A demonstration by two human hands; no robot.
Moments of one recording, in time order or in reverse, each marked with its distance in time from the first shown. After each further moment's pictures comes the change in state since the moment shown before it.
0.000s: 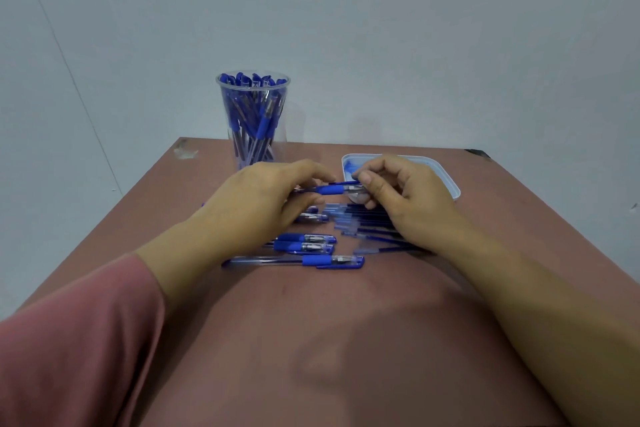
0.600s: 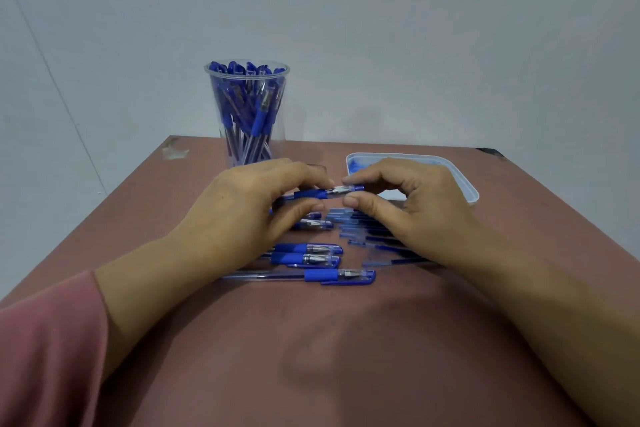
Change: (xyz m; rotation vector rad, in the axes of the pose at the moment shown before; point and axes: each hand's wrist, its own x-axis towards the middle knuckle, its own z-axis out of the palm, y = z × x) left_hand -0.005 -0.005 0.002 -0.067 0.164 0.133; right_hand 0.007 0.006 0.007 -0.196 0.044 -0.343
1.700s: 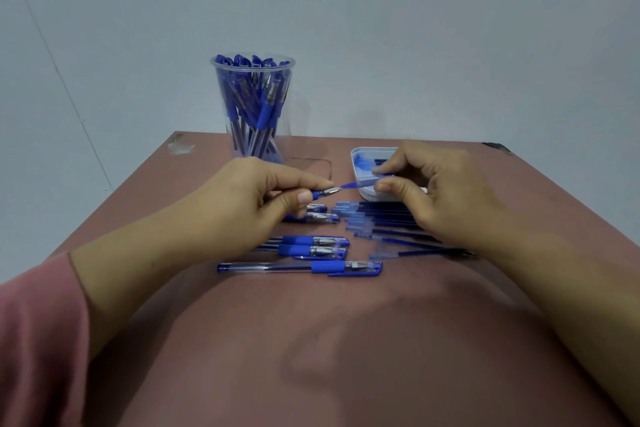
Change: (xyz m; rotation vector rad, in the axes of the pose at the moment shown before) left_hand -0.001 0.000 -0.011 -0.240 -0.256 -0.275; right_hand -0.001 0.007 -0.012 -0.127 0.003 0.009
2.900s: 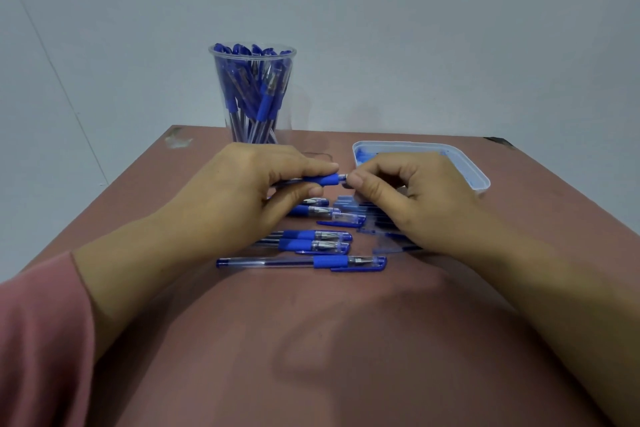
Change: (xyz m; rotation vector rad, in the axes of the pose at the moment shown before) left_hand 0.002 -0.010 0.001 0.228 0.171 0.327; right_hand 0.000 -0.024 0.015 0.142 -0.135 0.209
